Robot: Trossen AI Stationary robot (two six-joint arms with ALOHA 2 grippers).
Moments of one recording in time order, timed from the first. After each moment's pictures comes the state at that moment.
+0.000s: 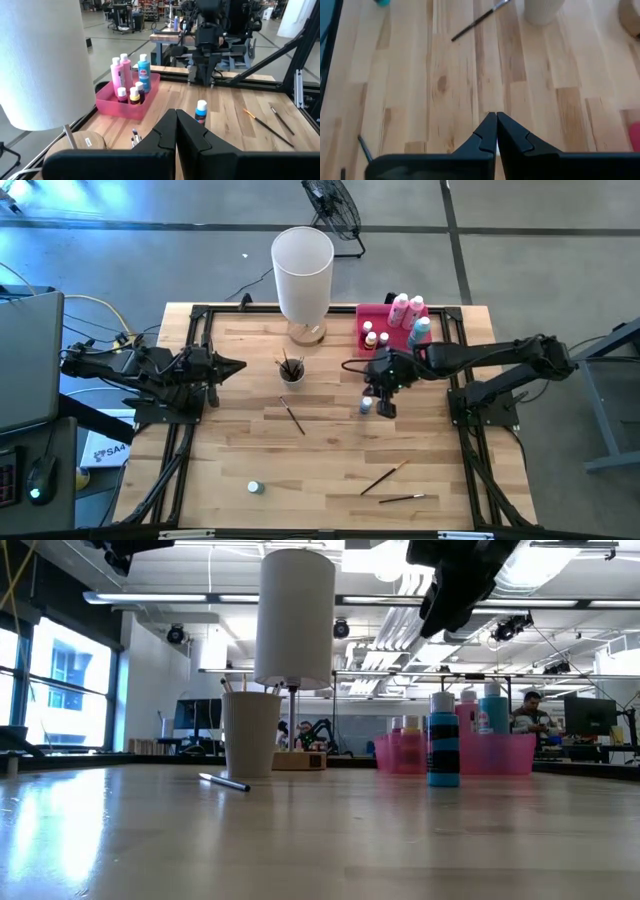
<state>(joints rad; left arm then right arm) -0.24 0.42 0.63 -0.30 -0.49 -0.06 -0.02 1.31 1.04 -0.63 -0.10 0.13</state>
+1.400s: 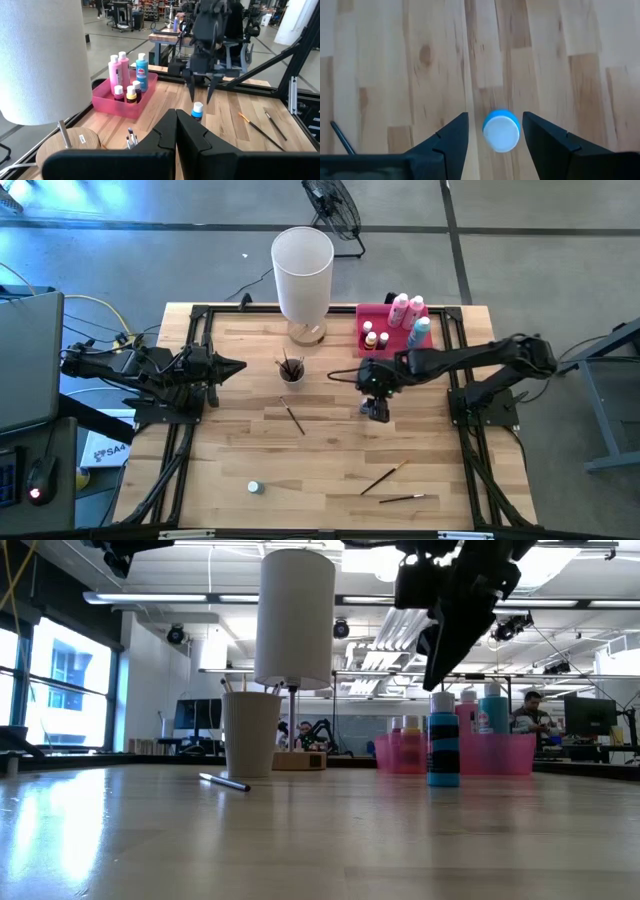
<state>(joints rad) -0.24 0.42 0.63 -0.30 -0.49 -0.11 -0.02 1.46 1.04 -0.66 -0.10 0.15</state>
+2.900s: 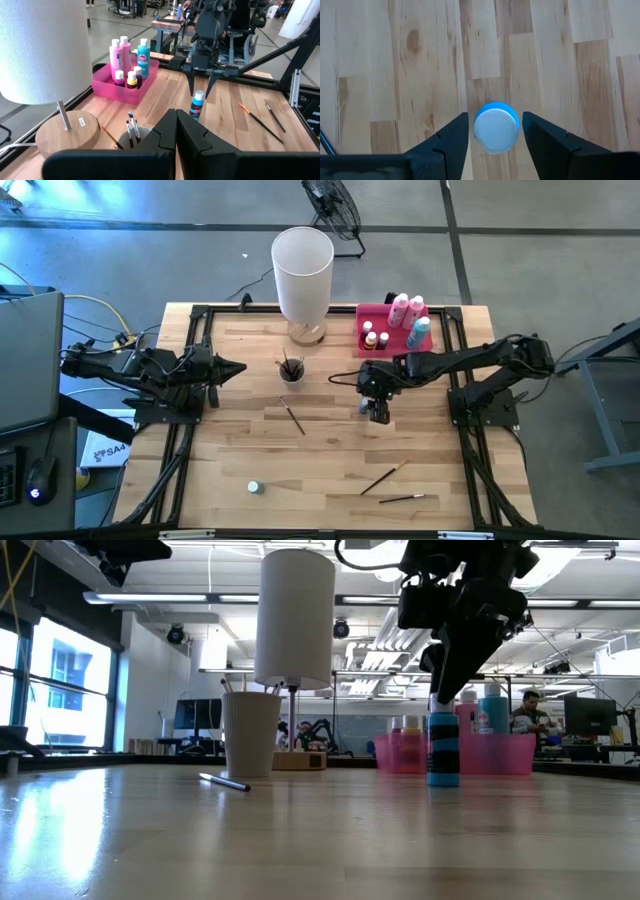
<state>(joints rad) -0.24 0.42 0.63 -0.37 -0.49 -0.19 -0.03 1.48 0.96 -0.59 -0.10 0.13</state>
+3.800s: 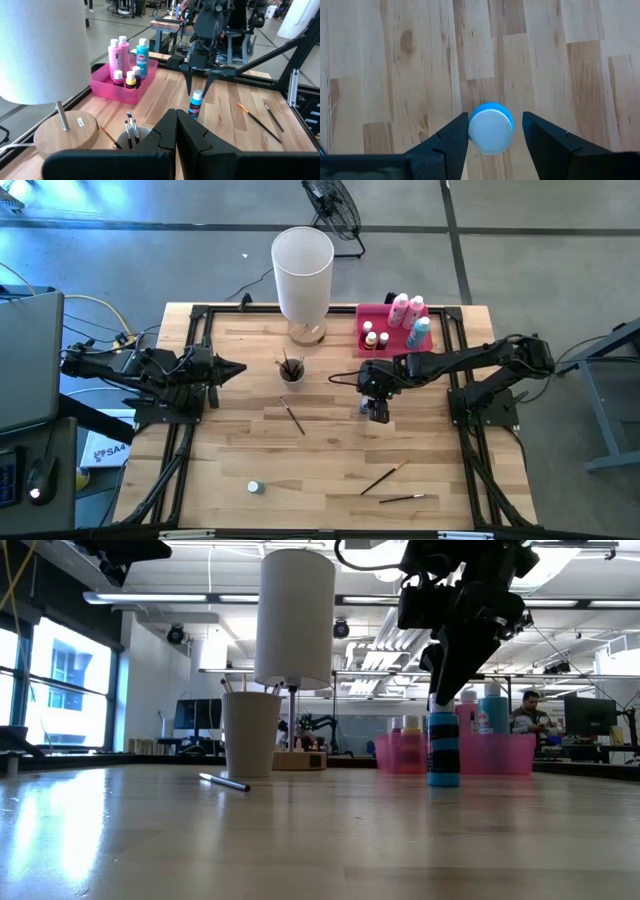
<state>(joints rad) -0.24 0.42 0.63 -0.37 -0.49 -0.19 -0.03 1.48 0.97 -0.60 -0.08 0.13</state>
